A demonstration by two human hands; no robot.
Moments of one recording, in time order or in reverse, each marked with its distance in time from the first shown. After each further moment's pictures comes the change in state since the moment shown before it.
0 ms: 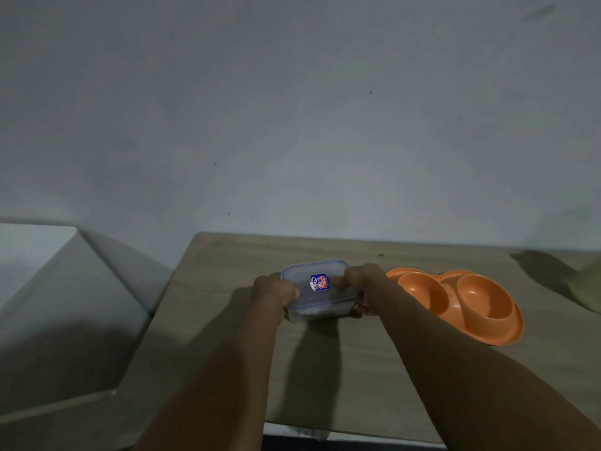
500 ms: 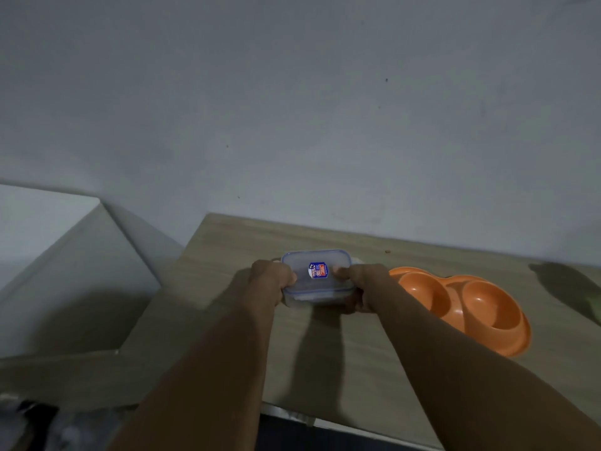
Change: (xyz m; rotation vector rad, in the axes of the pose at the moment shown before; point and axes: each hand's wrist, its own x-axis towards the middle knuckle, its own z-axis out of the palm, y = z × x) left_hand 0.008 0.000 0.009 -0.073 0.042 -0.037; right_hand -0.001 0.011 -0.002 0.289 -0.111 0.071
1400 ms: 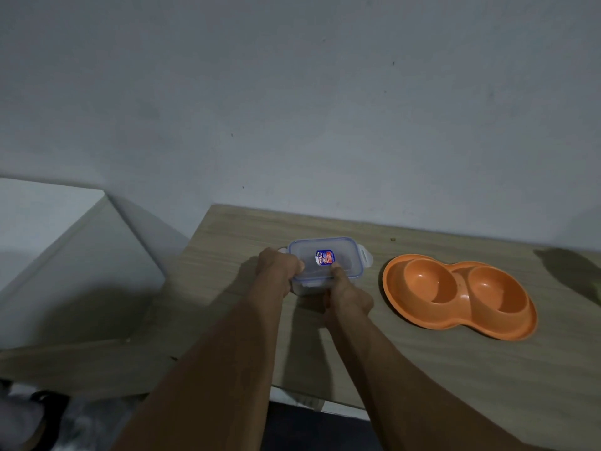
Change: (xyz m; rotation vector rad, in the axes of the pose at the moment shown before) left_hand -0.037 0.007 -0.004 0.146 0.079 0.047; right_hand 0.013 0.077 0.064 0.471 0.362 -0.046
